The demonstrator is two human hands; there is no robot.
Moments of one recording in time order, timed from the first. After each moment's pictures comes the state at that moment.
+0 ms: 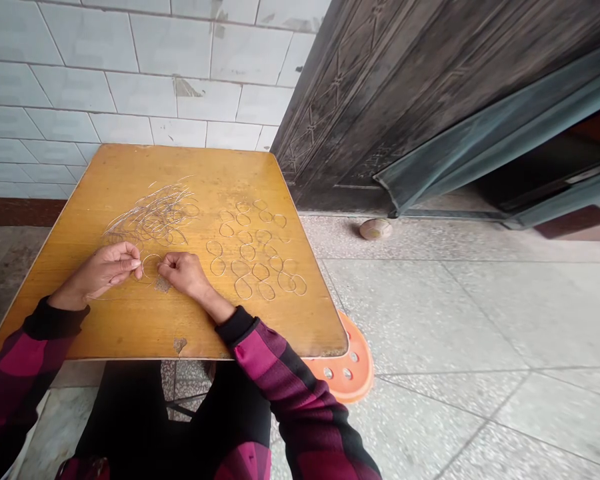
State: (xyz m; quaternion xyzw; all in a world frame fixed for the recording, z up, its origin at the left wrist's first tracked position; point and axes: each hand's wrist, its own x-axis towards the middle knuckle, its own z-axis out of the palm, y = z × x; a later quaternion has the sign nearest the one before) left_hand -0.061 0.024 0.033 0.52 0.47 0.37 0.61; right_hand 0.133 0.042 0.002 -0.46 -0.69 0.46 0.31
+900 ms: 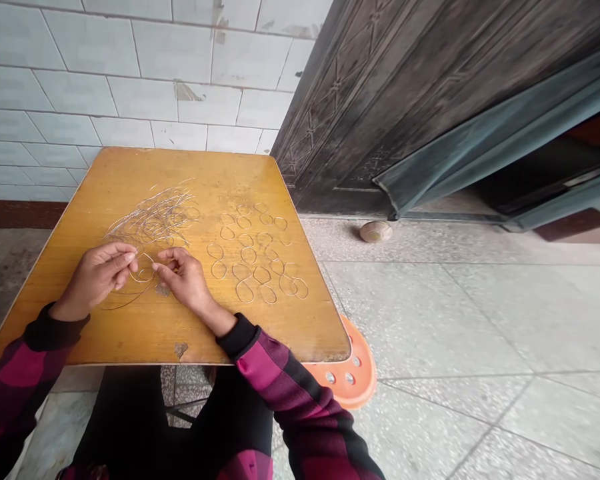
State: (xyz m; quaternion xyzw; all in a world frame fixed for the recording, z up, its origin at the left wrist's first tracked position) left_hand -0.051 0.014 0.036 0.52 0.47 0.48 0.52; right_hand 0.125 0.028 -0.001 -0.37 -0.55 0.58 0.47
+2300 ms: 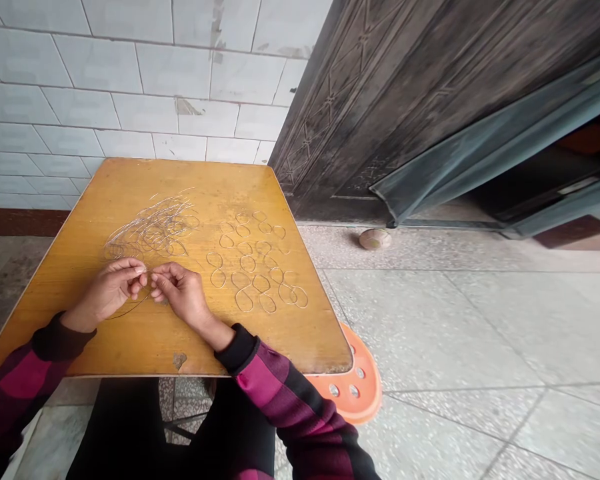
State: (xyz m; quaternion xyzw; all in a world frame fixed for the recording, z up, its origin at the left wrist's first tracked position) left_hand -0.040 0.017 0.026 0.39 0.43 0.48 0.66; right_hand 0.126 0.021 -0.001 -0.33 -0.52 0.63 0.47
